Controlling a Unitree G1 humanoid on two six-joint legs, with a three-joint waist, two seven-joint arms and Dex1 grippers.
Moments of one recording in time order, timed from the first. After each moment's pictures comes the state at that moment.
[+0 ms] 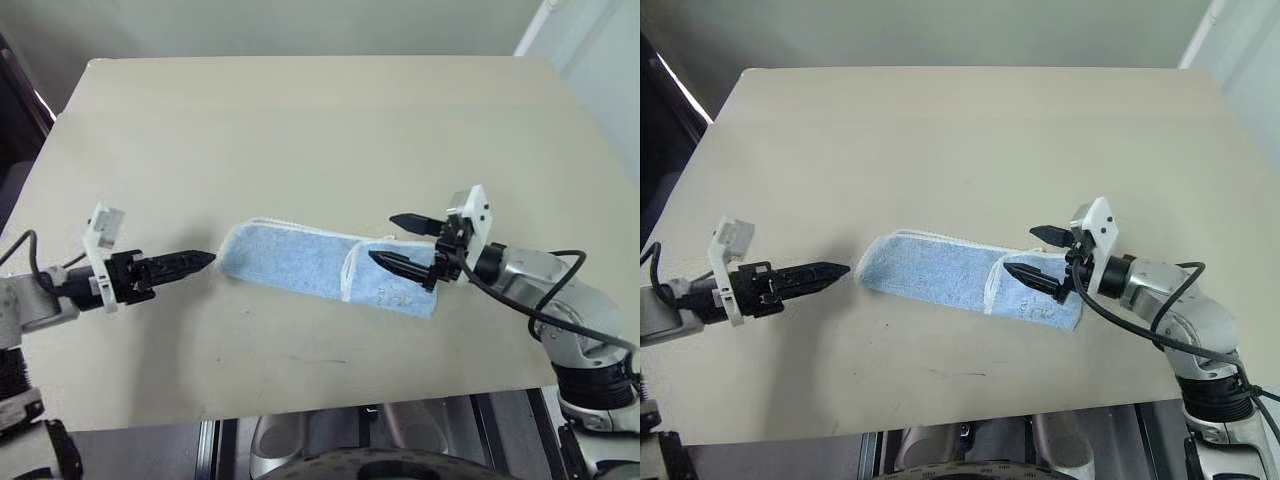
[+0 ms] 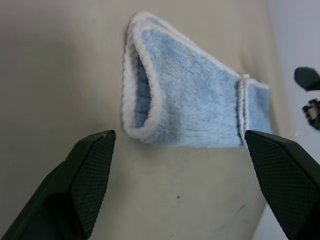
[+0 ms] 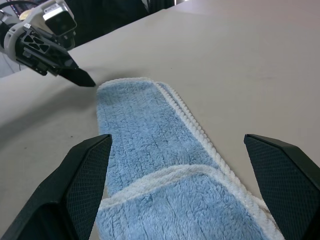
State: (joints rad) left arm -0.29 0.86 0.54 0.06 -0.88 1.55 -0.83; right arm -0.27 -0.56 0.03 -0.42 0.64 0.69 0.73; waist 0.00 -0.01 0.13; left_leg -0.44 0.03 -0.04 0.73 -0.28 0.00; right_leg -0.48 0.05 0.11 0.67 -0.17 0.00
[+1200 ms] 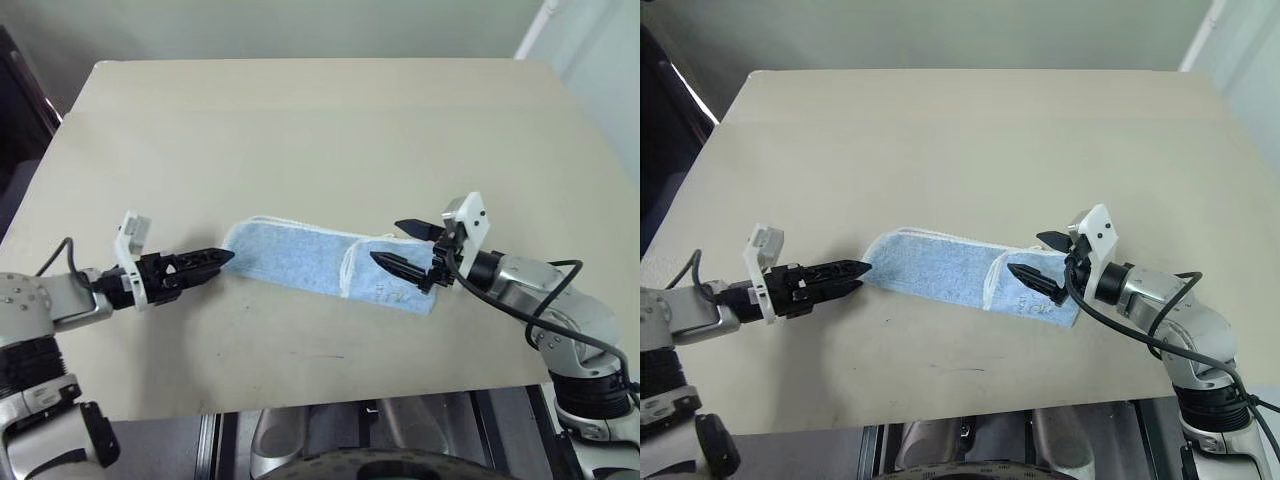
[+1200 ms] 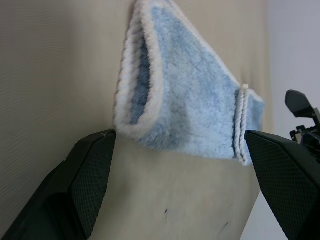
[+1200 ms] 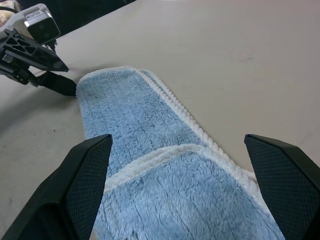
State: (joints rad) left arm -0.37 0.73 0.55 0.15 -0.94 1.61 -0.64; right arm -0.23 -0.54 0.02 -0.46 0.62 0.75 0.62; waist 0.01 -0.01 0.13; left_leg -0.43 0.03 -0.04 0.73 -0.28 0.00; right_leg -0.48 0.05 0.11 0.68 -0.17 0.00
